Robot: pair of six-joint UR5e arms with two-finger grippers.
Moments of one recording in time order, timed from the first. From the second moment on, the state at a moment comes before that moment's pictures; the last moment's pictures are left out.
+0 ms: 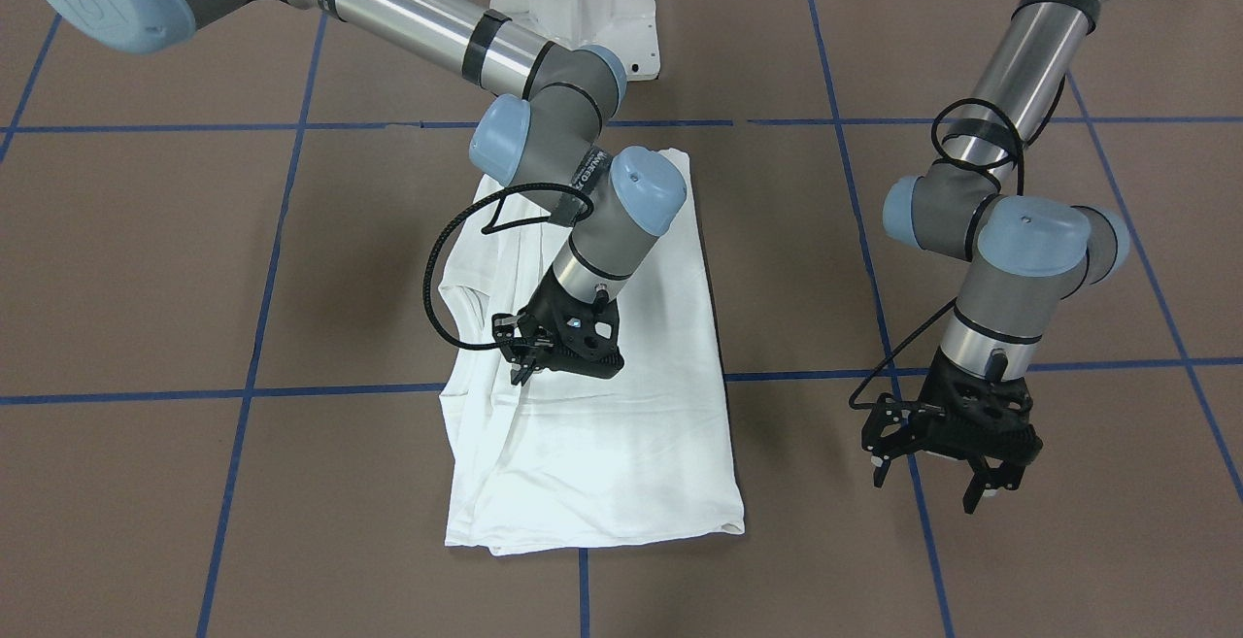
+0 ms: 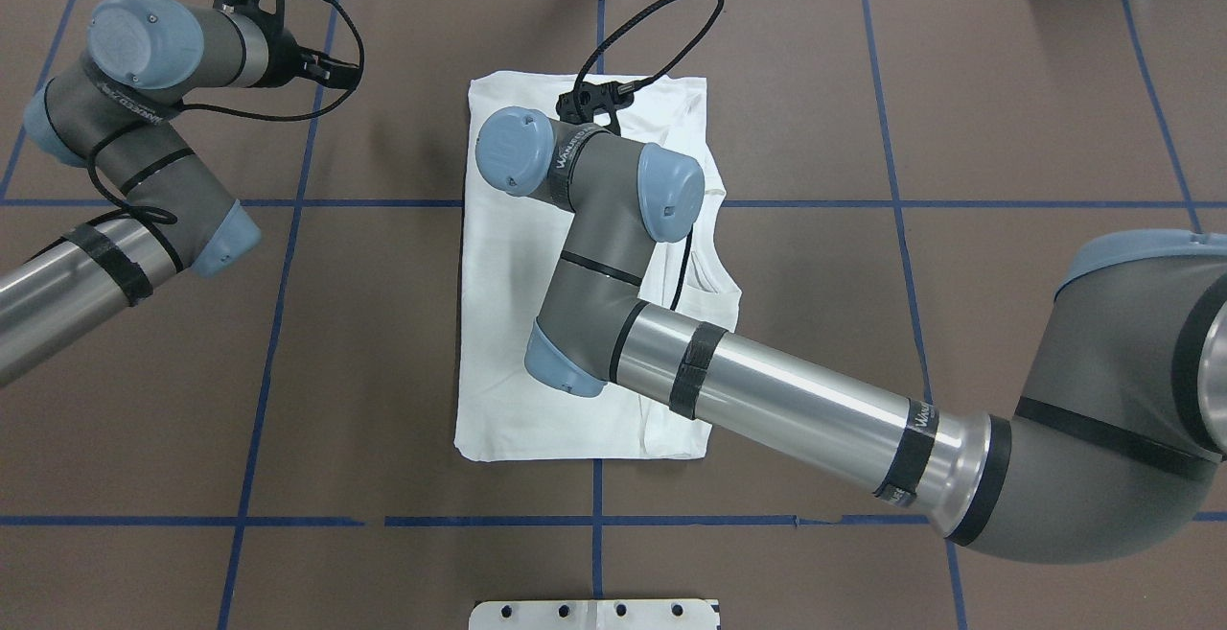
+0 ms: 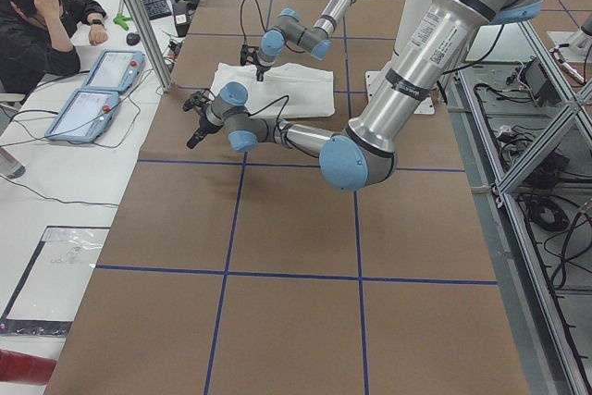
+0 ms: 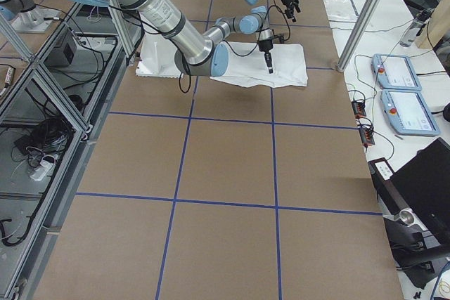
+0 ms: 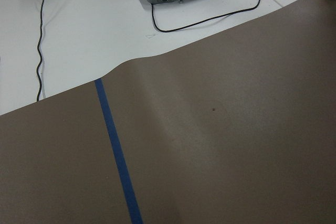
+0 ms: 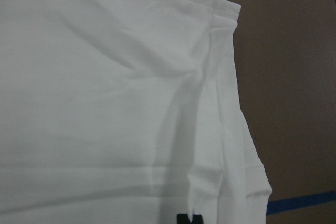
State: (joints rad) left arm -0.91 -2.16 -1.11 -2.50 -1.71 -0.61; right arm 0.53 -0.46 0.98 -1.71 1.44 1.12
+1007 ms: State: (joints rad) left arm -0.91 -2.16 -1.11 -2.51 -1.71 -0.61; right arm 0.56 -0.68 1.24 -1.73 1.42 0.99
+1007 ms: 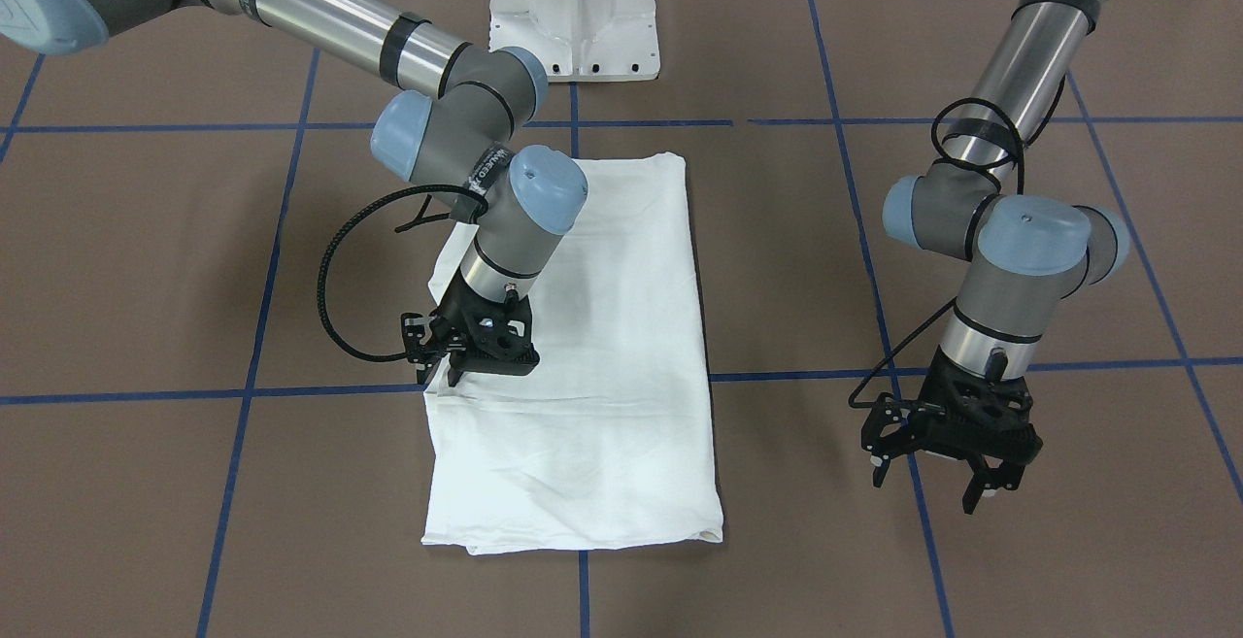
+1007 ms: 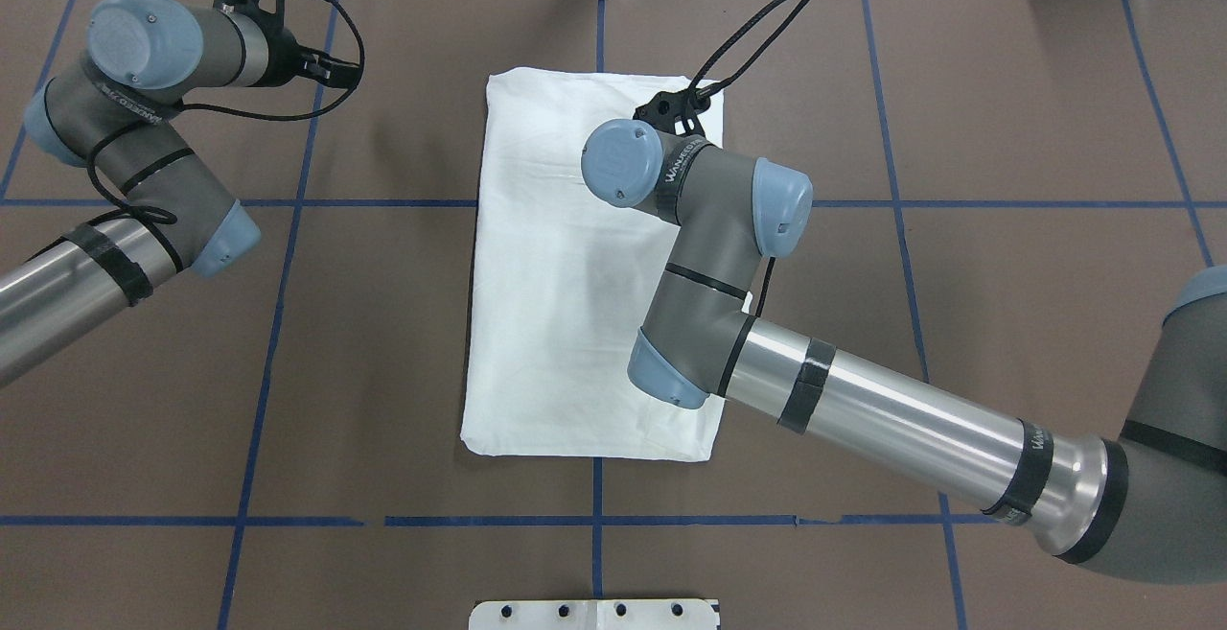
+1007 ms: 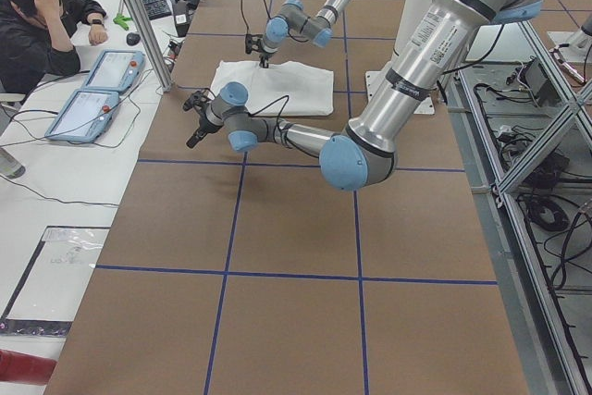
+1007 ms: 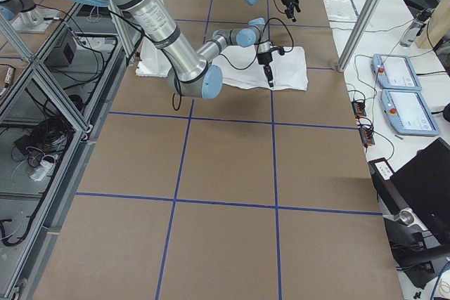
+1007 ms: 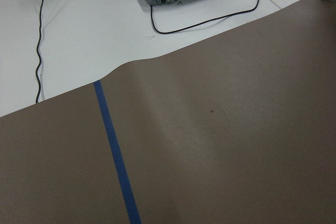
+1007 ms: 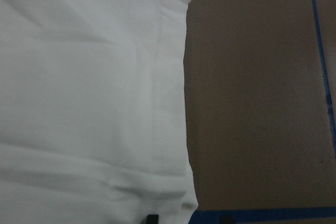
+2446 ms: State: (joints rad) left arm -0.91 -2.16 -1.11 -2.51 -1.71 -0.61; right arm 0.38 -0.71 1.47 -1.95 1.45 1.36
